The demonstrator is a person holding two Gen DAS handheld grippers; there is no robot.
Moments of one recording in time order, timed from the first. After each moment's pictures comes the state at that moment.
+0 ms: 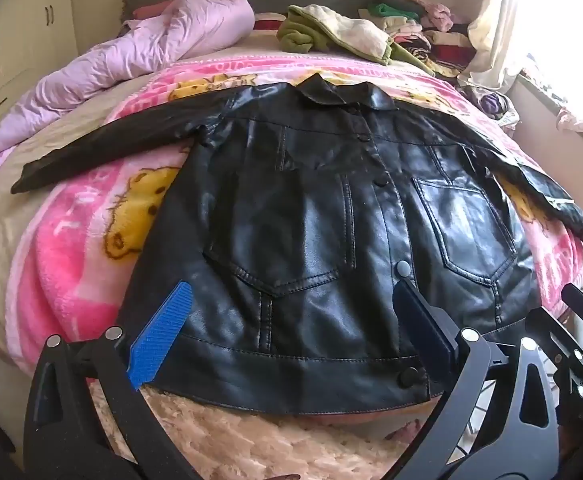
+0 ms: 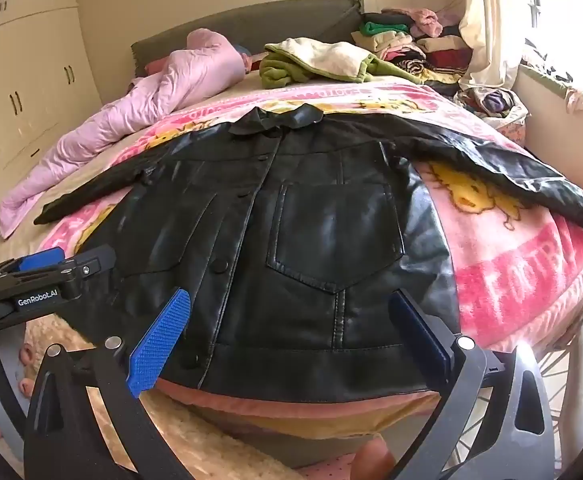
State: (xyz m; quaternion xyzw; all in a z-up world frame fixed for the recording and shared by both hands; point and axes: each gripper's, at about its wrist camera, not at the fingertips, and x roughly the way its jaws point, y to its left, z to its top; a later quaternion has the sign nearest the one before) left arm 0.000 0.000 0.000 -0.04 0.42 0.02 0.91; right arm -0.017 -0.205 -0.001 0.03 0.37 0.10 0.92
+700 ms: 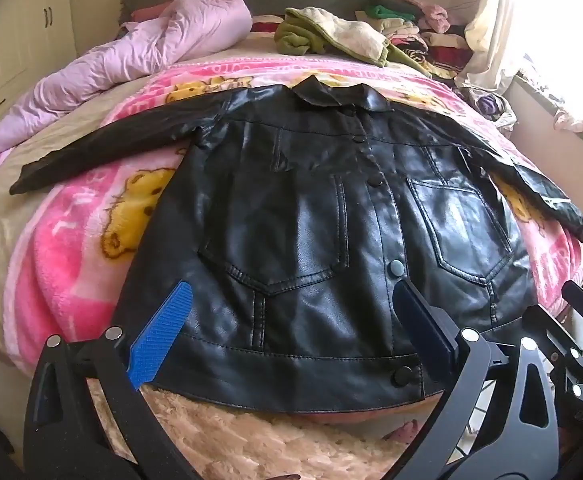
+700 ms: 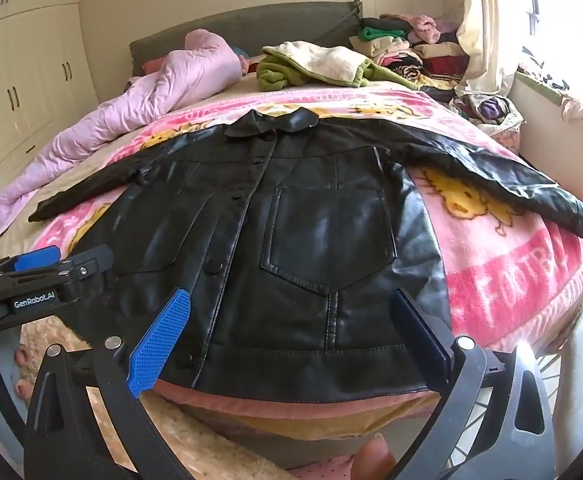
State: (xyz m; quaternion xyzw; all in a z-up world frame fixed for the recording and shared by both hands) left arm -0.001 -0.014 0.000 -0.04 0.41 0.01 0.91; right arm -0.023 -0.201 0.005 0.01 0.36 0.08 0.93
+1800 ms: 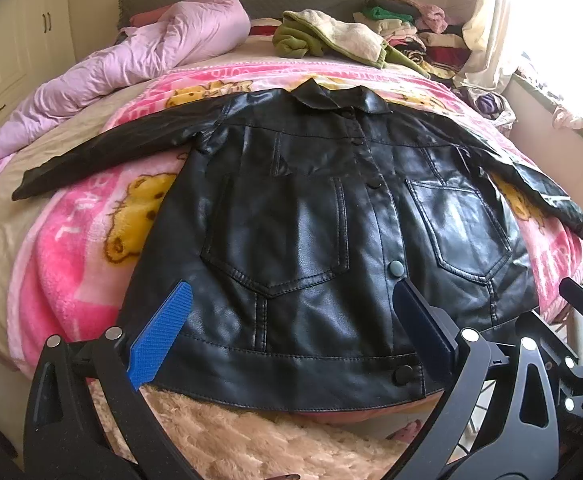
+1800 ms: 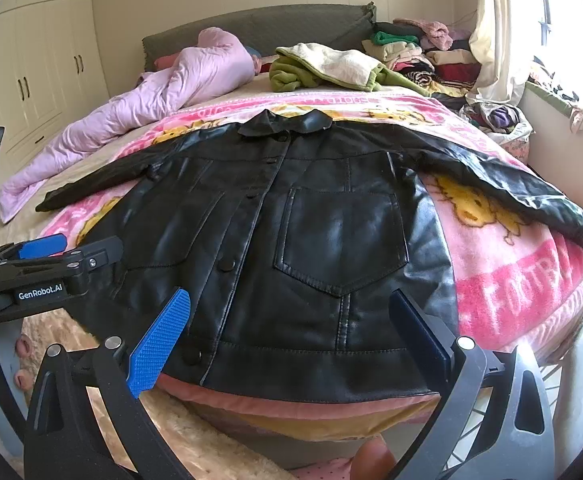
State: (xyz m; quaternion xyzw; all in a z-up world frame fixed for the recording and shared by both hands) left arm -0.006 -0.008 0.004 -0.03 0.41 0.01 0.91; right arm -0.026 -0.195 0.005 0.00 0.35 0.10 0.93
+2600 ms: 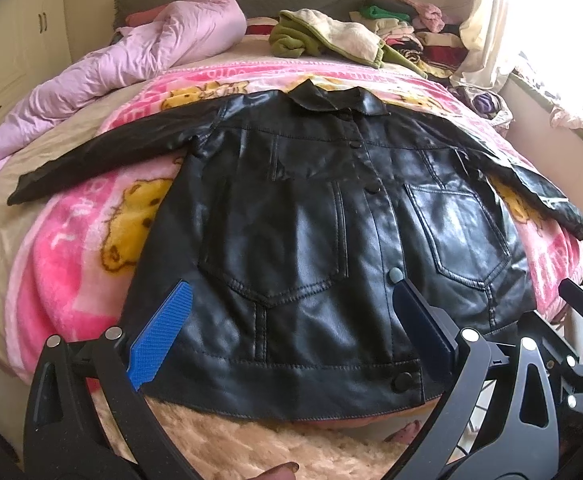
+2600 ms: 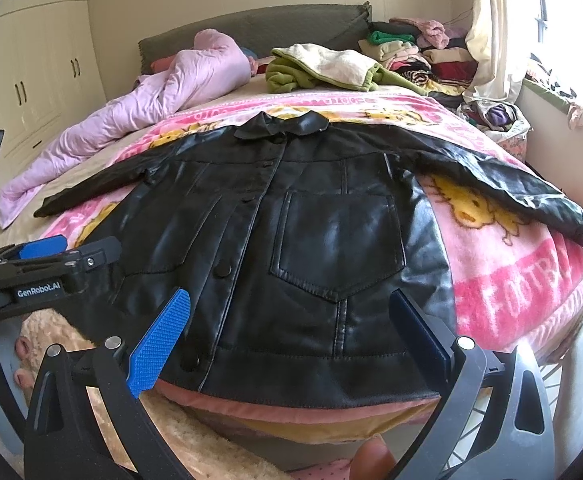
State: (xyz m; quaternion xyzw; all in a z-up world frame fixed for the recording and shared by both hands) left arm 0.005 -0.003 0.012 -0.03 0.41 0.00 0.91; right arm -0.023 -0.198 0.006 0.01 0.35 0.09 0.93
